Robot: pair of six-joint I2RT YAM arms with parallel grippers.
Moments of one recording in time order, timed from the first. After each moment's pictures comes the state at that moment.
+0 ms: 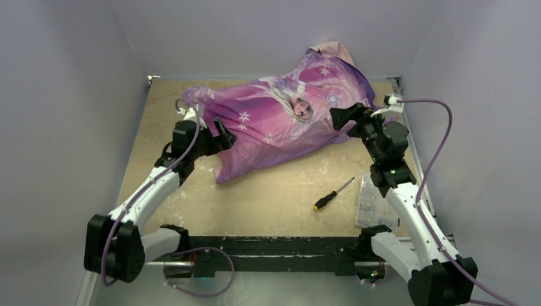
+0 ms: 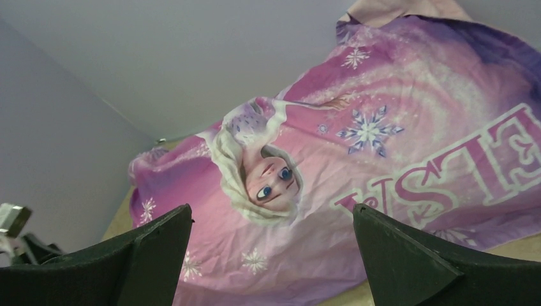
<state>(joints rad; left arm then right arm) -0.25 1.16 0.71 -0.03 0.14 -0.60 0.18 0.92 0.76 0.15 -0.07 0.52</state>
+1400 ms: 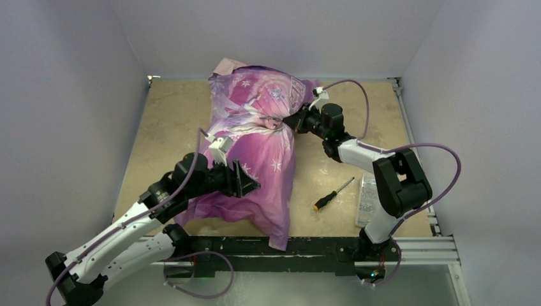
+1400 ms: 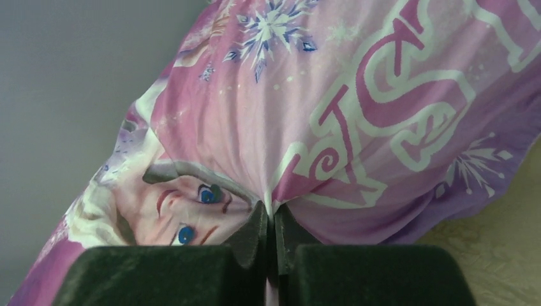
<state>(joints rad) -0.78 0.72 0.66 -0.36 0.25 -0.72 0.40 1.69 0.94 0.56 -0.32 0.58</state>
